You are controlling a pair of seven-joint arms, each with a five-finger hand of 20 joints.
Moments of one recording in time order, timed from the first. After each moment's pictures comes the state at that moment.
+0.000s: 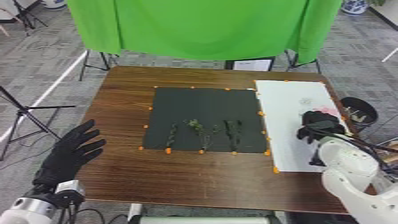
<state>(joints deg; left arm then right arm) 138.8 -53.4 -107.0 -122.9 39.6 3.3 7.5 -93.8 -40.2 71.5 -104.1 -131.9 -6.5 34.4</state>
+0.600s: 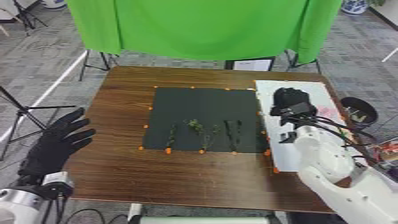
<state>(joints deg) 139.3 -50.2 -111.7 -123.7 39.0 3.3 8.6 -79.4 -40.6 54.0 -105.2 -134.3 12.7 27.7</state>
